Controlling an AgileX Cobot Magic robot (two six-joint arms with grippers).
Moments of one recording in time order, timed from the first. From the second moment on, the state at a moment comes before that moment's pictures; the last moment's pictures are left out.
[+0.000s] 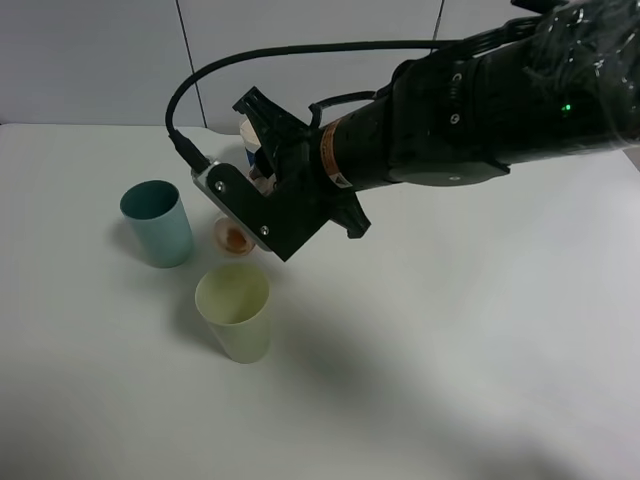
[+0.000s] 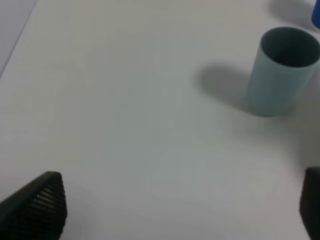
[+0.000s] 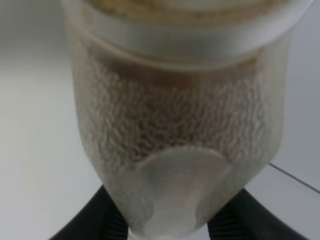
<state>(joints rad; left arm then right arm) 0.03 0.00 -0.51 0.03 1.05 -0.02 0.87 1.74 -1.04 -0.86 0.08 -0.98</state>
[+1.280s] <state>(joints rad) 0.03 0.00 -0.51 0.03 1.05 -0.02 0.88 1.74 -1.05 -0.86 0.15 -0.96</state>
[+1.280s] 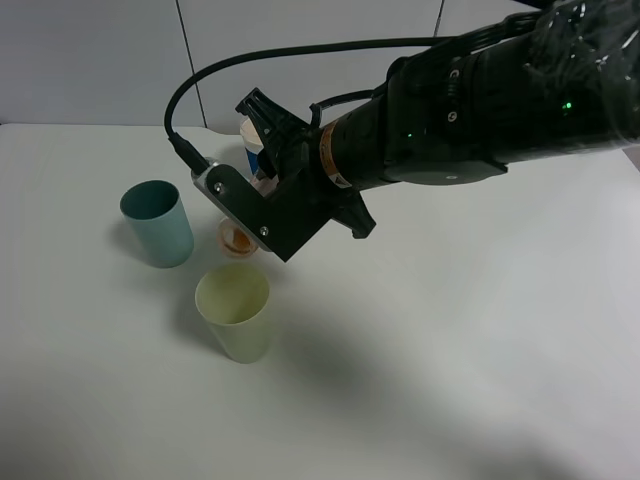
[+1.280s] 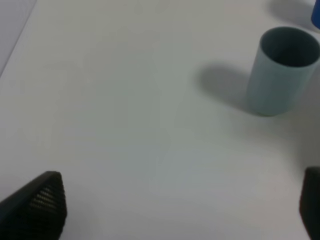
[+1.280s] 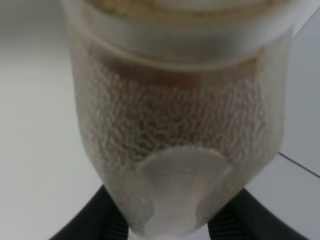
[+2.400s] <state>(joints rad) 0.03 0.00 -0.51 0.03 1.05 -0.02 0.89 1.72 -1.05 -0.86 0.13 -1.13</state>
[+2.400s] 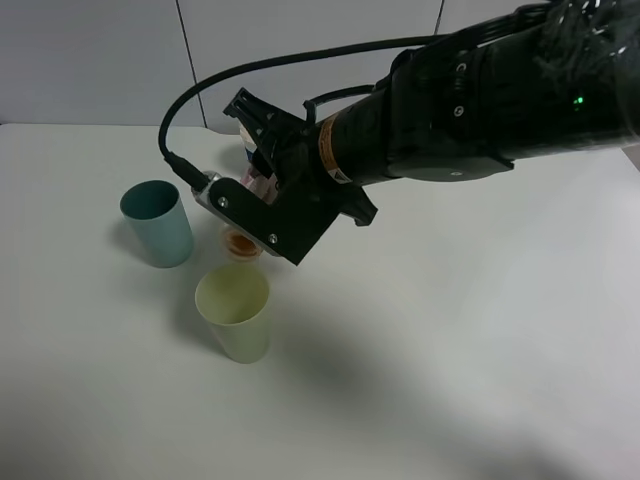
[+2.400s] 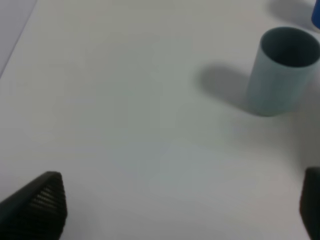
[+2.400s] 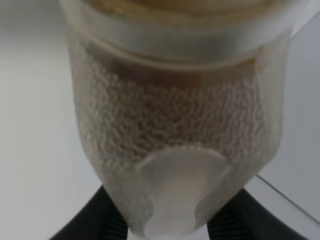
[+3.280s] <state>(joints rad) 0.03 0.00 -0.51 0.03 1.05 -0.02 0.92 1.74 -1.17 -0.88 0.18 -1.20</state>
